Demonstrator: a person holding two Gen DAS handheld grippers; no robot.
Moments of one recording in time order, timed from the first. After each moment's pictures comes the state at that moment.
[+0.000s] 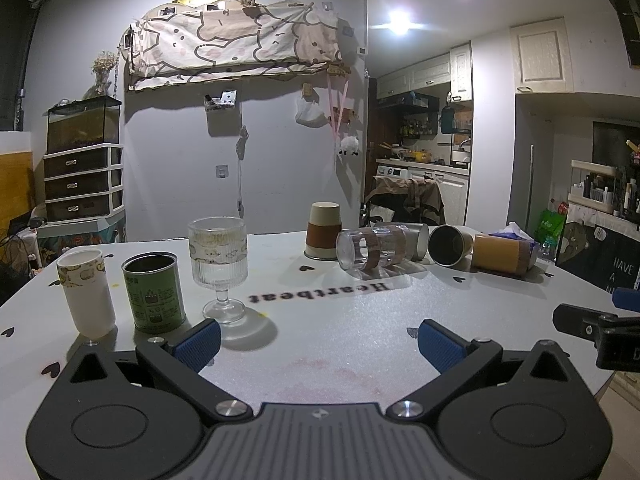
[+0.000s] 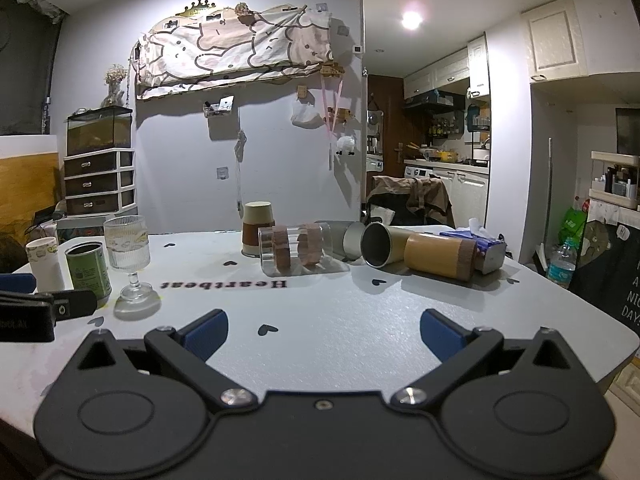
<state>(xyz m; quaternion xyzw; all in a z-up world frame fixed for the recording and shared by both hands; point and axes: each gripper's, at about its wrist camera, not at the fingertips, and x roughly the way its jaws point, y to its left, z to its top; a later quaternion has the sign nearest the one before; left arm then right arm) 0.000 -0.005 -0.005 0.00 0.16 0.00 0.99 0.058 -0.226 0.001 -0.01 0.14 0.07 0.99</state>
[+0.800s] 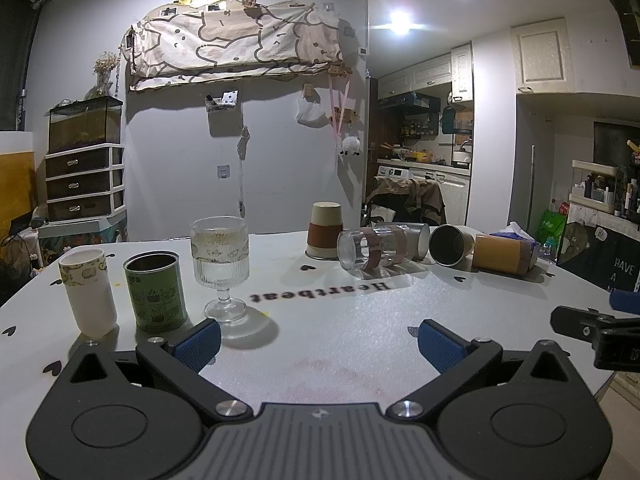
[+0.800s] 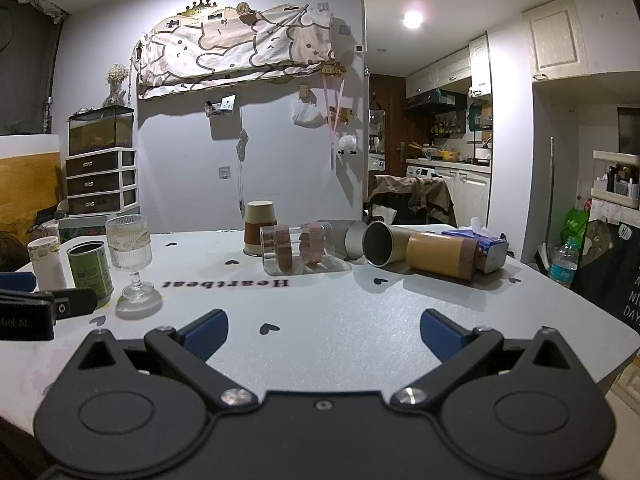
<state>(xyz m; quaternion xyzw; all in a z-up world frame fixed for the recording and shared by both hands) -0.003 -0.004 -0.006 0.00 0.16 0.00 0.99 0.057 -0.225 0.000 0.00 0.14 0.07 0.99</state>
